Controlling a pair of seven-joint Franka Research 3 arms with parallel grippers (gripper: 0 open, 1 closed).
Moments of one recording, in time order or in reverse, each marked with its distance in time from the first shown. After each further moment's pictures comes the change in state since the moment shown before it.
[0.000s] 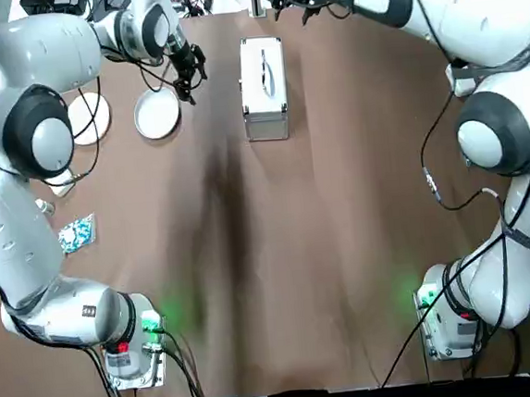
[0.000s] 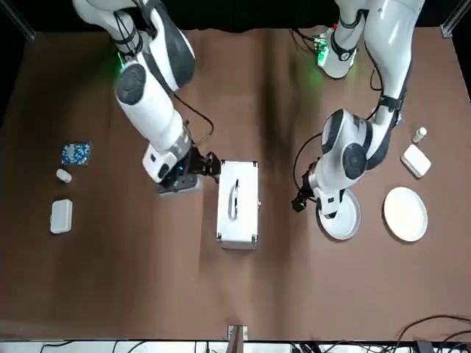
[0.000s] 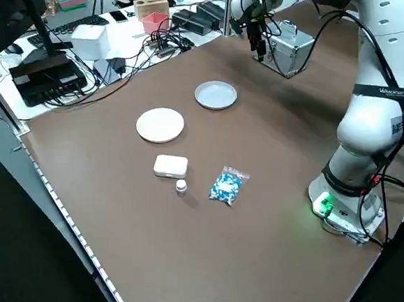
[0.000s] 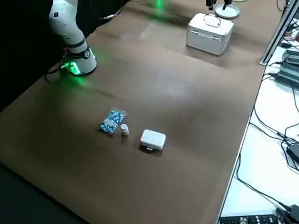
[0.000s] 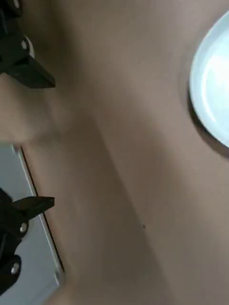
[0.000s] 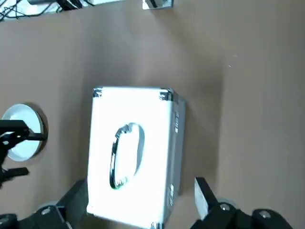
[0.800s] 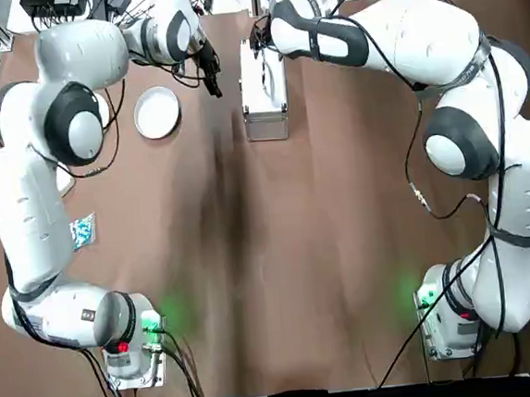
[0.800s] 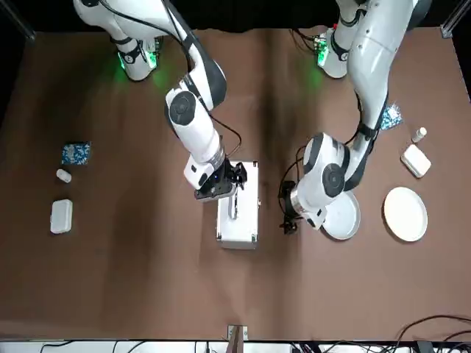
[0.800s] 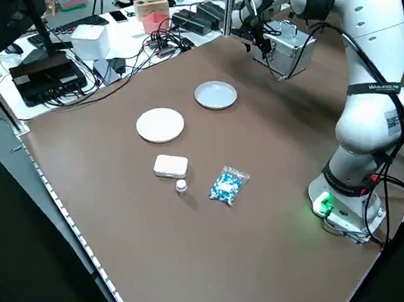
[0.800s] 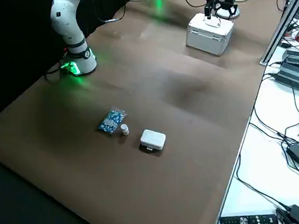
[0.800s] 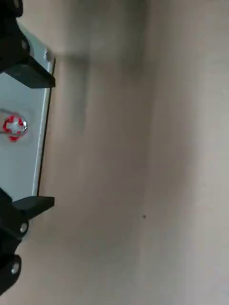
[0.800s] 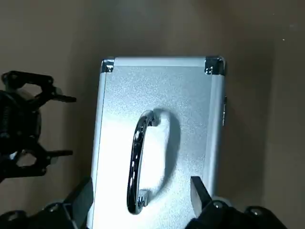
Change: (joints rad) left arm -0.080 0.243 -0.003 0.232 -0.003 0.116 -0.611; right arm 0.107 0.159 0.000 0.000 0.002 0.182 0.056
